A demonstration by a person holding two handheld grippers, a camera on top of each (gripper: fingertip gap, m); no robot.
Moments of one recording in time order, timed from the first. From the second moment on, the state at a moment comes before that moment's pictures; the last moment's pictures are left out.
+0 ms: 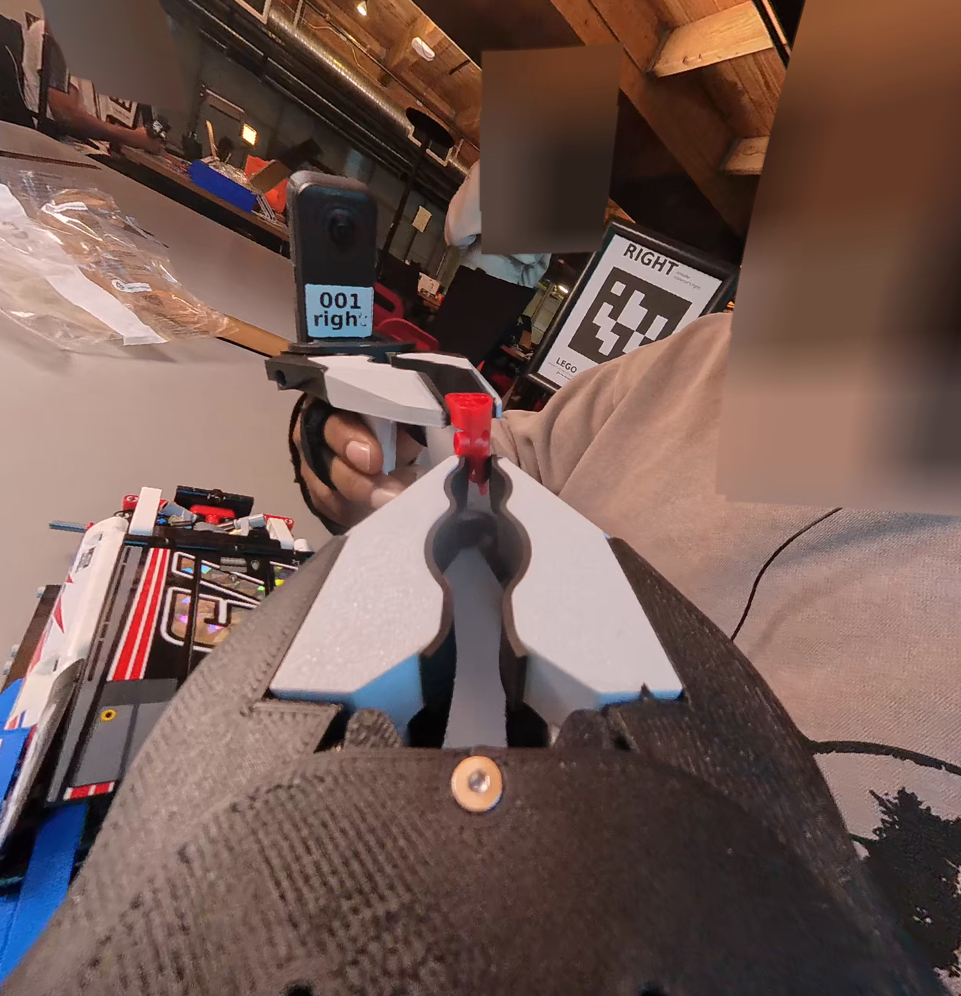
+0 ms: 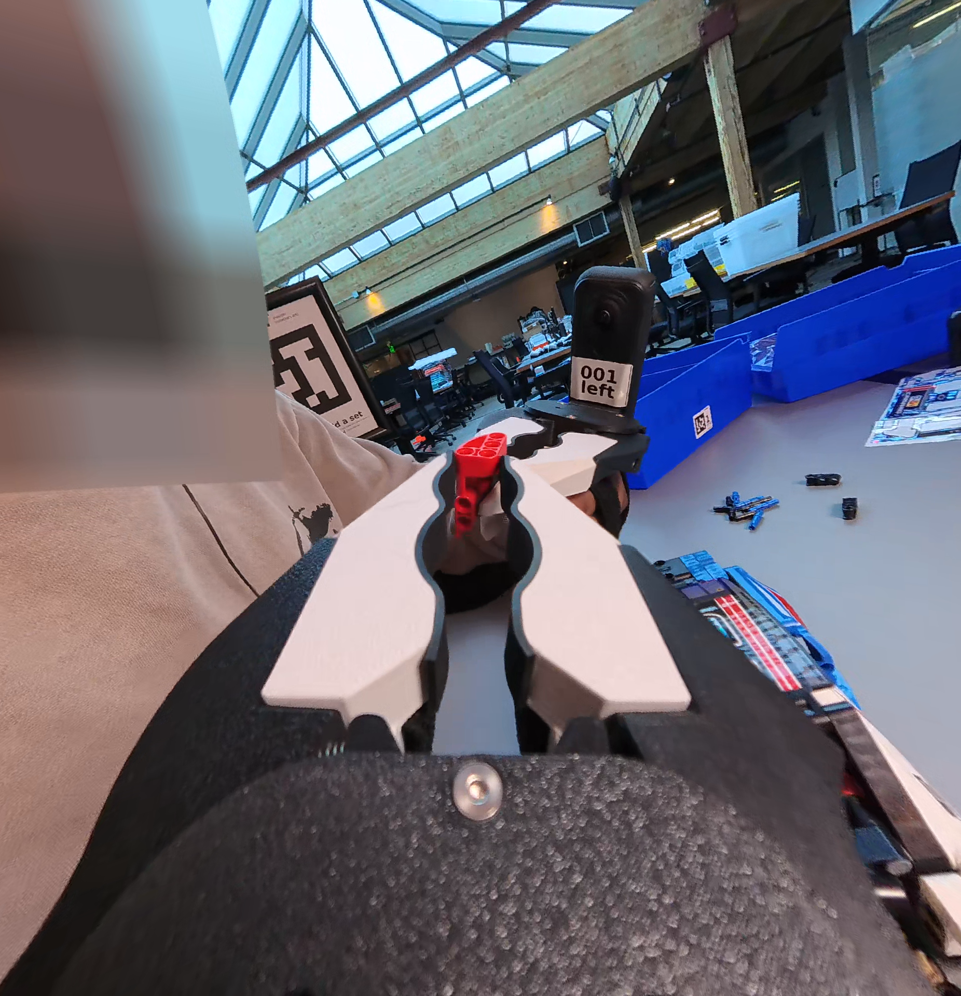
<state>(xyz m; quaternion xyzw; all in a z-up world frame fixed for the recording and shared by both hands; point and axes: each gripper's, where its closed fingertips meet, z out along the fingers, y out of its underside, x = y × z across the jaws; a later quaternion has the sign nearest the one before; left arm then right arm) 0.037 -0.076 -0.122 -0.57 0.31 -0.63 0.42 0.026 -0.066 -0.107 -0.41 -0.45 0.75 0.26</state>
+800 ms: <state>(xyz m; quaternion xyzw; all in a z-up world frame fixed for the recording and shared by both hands) 0.004 -0.011 -0.169 -0.72 0.25 -0.40 0.51 0.008 -0.007 -0.149 -0.56 -0.50 0.49 0.44</state>
